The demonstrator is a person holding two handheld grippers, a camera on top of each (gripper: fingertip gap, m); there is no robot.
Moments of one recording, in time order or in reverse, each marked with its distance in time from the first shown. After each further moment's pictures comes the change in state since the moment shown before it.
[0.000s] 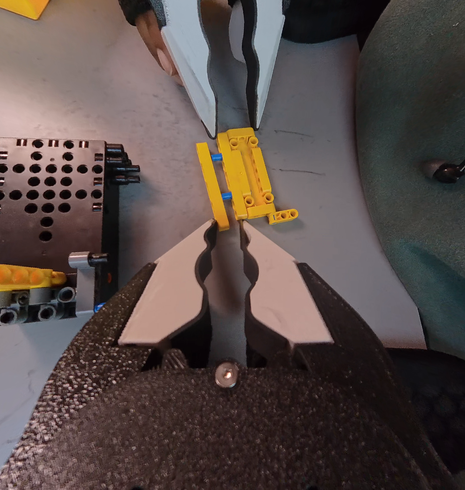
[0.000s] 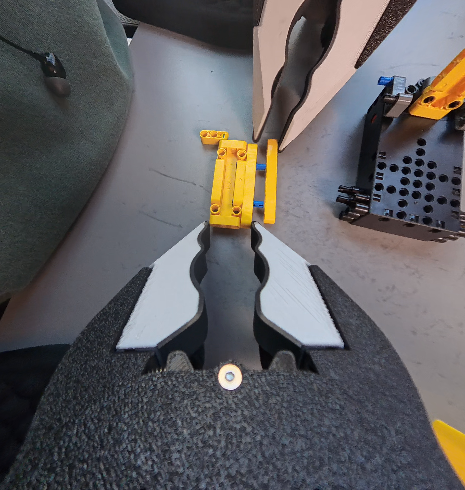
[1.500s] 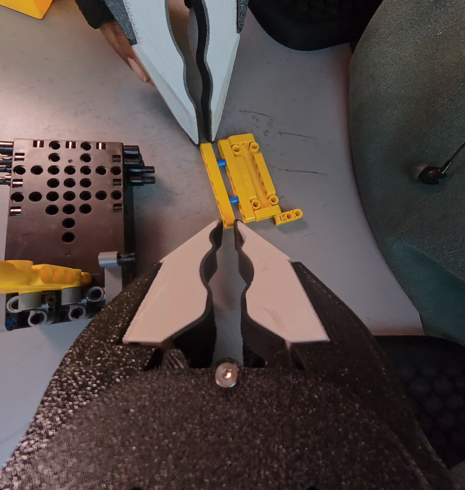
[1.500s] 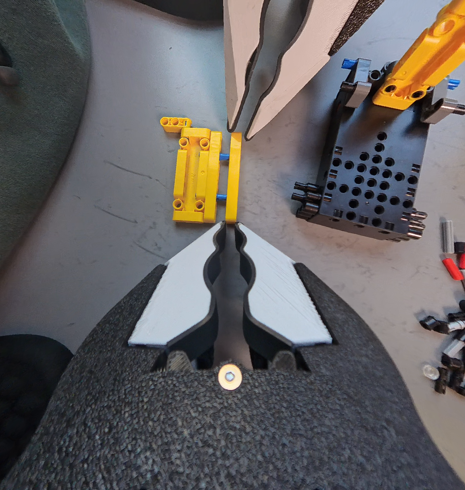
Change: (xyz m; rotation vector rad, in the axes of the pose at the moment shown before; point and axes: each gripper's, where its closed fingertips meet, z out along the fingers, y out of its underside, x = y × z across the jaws) left arm -0.009 -0.002 -0.005 0.003 0.065 -0.013; right arm 0.034 0.003 0.000 -0.107 -0.017 0.001
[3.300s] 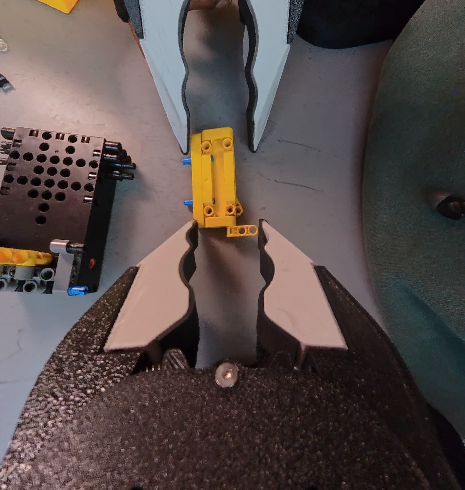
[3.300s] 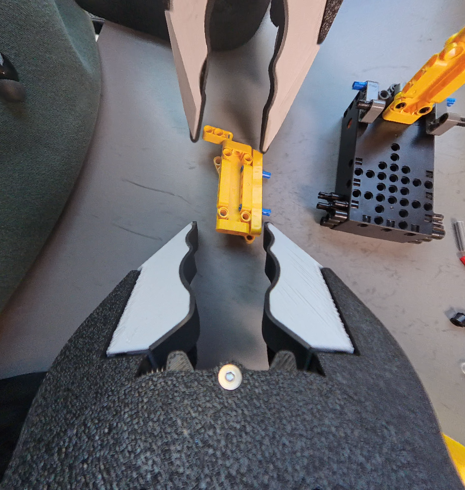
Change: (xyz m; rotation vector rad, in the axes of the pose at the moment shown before) left arm 0.021 -0.004 0.006 -0.043 -0.225 -0.073; right arm -0.020 -0.008 0.007 0.086 0.090 0.015
